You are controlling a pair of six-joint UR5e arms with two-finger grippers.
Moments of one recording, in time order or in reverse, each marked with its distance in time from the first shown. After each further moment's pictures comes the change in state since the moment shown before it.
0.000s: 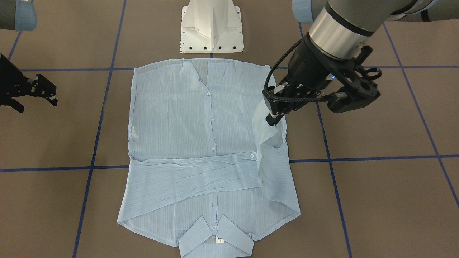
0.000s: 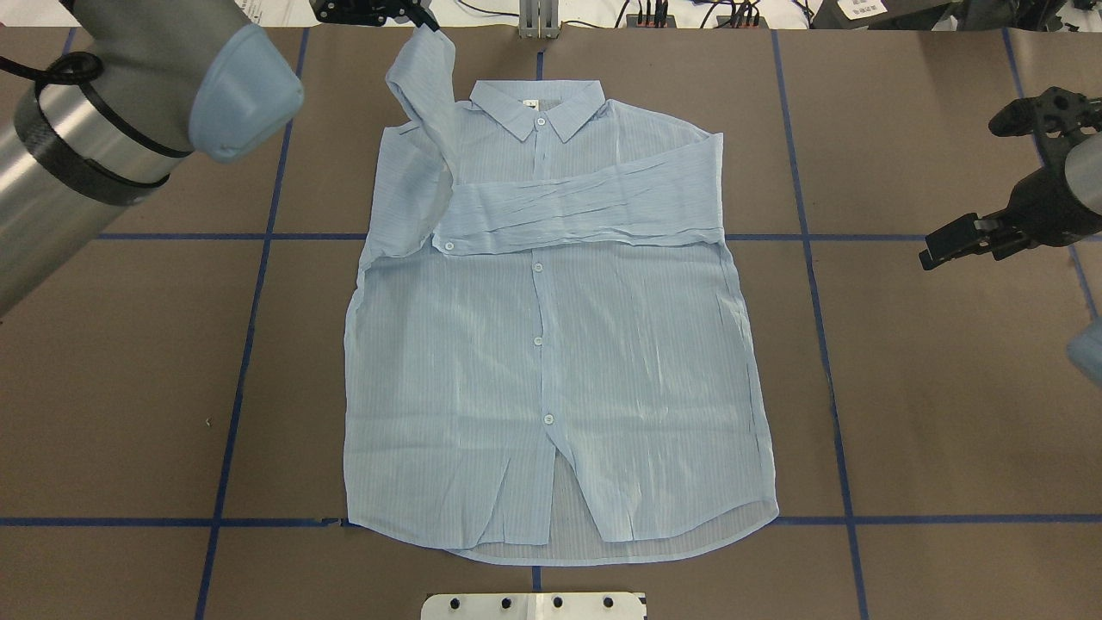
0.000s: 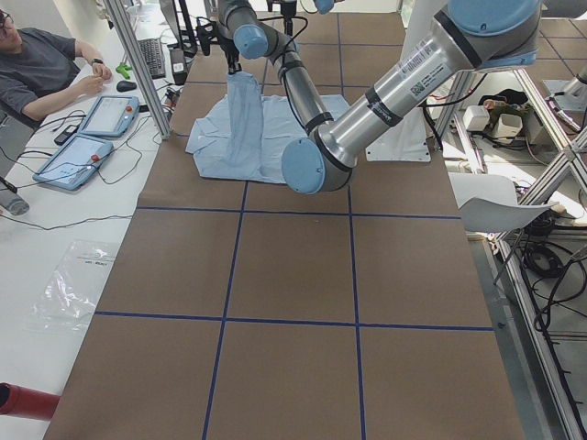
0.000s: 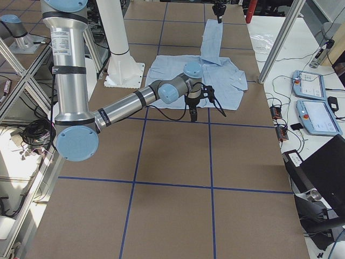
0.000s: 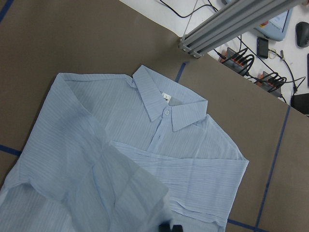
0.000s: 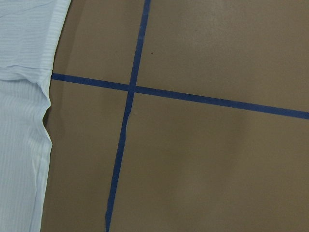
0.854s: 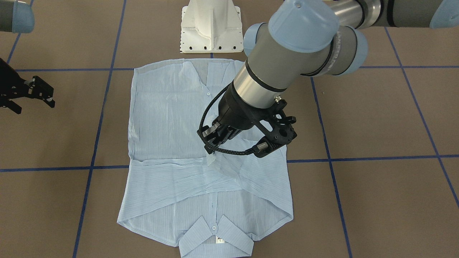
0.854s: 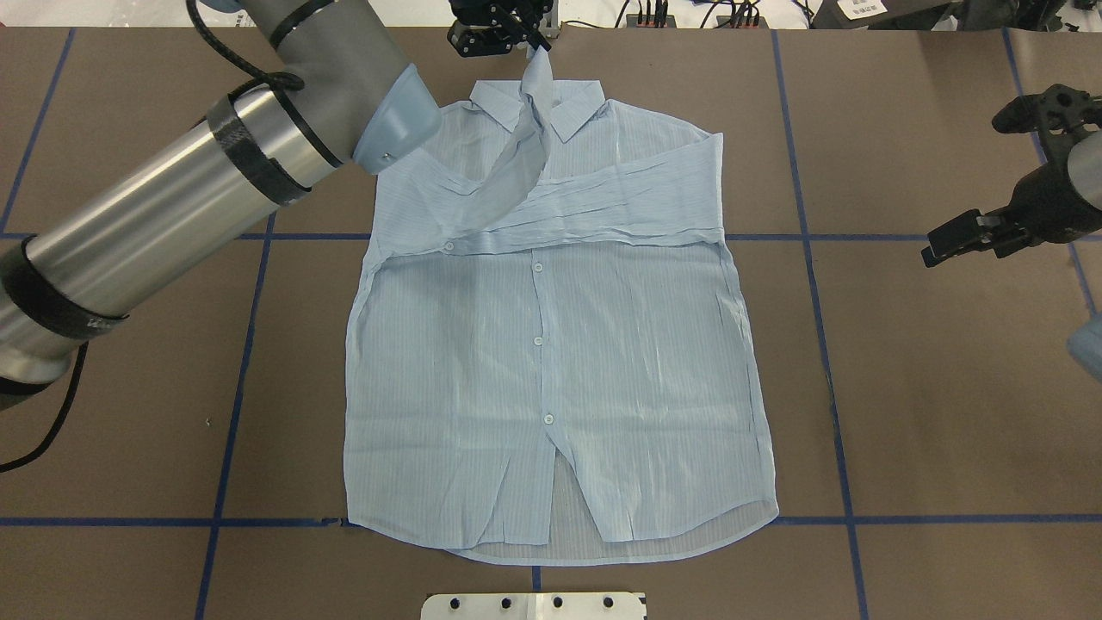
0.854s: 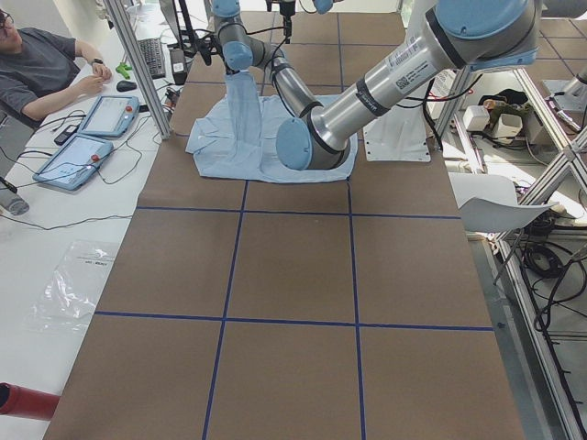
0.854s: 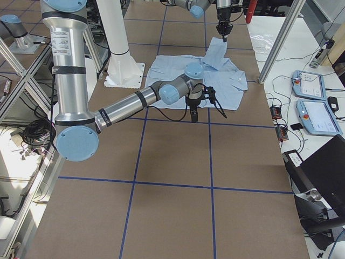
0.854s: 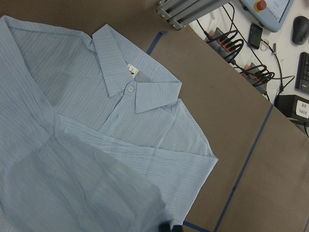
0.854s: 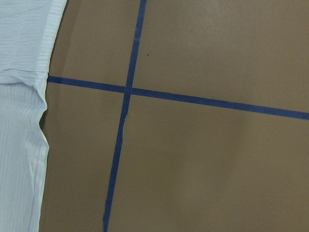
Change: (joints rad) left arm 0.113 -0.136 0.341 -0.322 0.086 -0.298; right arm 0.008 0.004 -0.009 0.000 0.005 0.000
